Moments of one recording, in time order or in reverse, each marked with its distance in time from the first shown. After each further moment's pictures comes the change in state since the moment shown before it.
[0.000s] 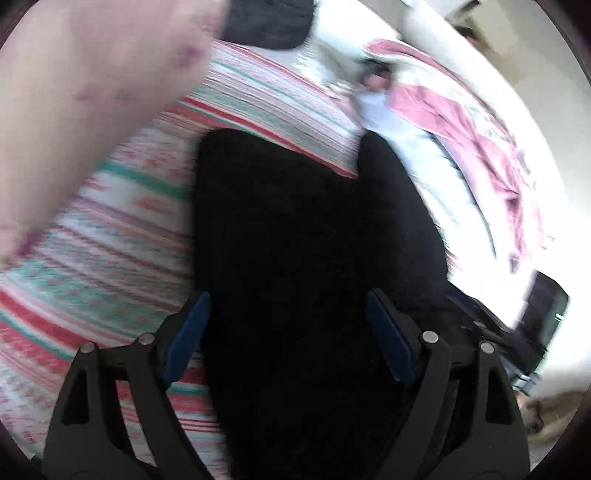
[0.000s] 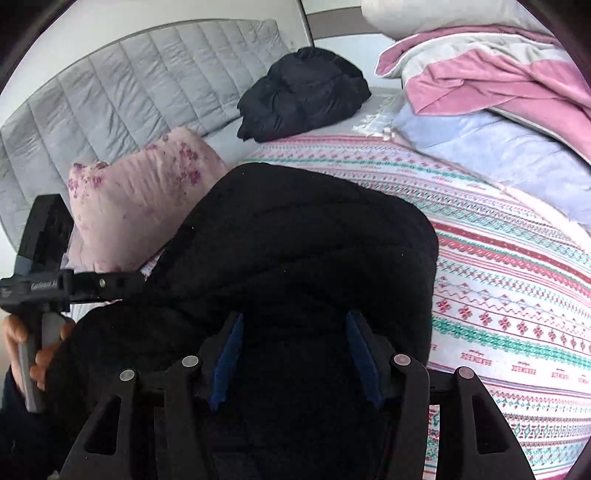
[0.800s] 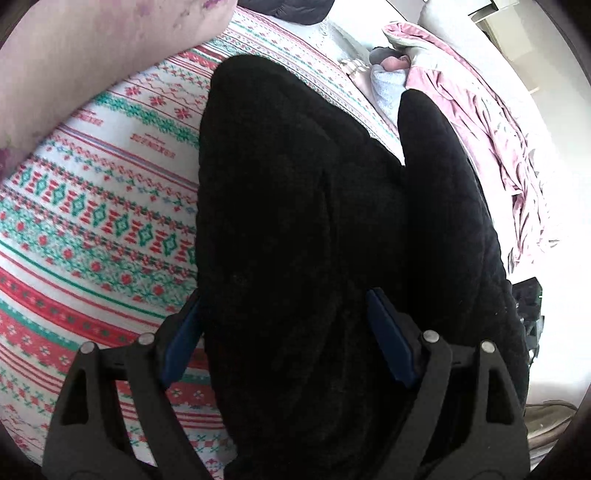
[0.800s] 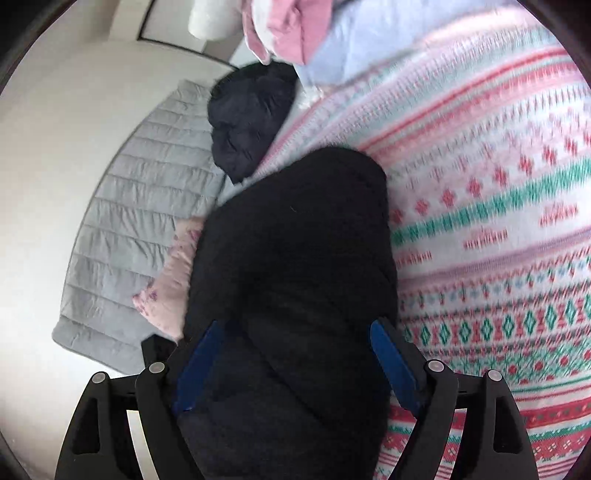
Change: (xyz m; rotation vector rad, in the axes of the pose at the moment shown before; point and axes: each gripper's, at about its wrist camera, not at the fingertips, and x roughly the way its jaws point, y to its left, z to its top) left arm 0.037 0.010 -0.027 -0.051 0.090 -0.111; right arm 0.003 -0.131 -0.049 0.640 0.065 0.463
